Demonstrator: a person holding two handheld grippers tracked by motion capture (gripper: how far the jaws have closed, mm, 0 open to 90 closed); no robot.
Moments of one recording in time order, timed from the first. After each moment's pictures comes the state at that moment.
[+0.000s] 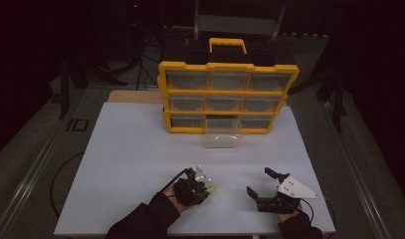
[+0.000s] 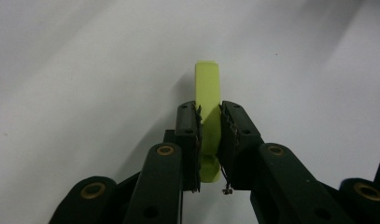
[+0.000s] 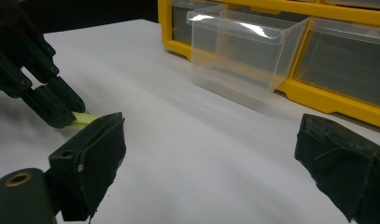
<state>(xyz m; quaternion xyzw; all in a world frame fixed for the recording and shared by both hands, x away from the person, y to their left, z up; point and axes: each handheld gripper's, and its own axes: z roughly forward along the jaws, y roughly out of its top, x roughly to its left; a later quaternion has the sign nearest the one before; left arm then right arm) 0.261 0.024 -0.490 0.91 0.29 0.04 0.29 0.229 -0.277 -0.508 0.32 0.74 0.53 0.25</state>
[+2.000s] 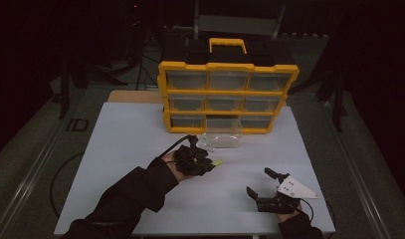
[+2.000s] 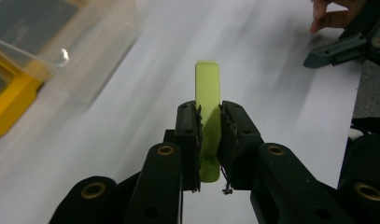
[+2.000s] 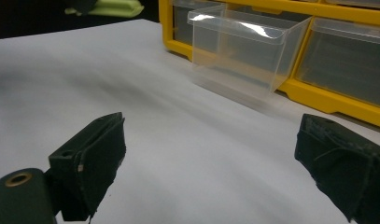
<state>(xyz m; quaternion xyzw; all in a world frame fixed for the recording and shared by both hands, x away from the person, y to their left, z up) 0.309 0.023 -0.397 0.92 0.22 0.05 0.32 0.229 -0.276 -0.507 0.32 0.74 0.53 0.25</state>
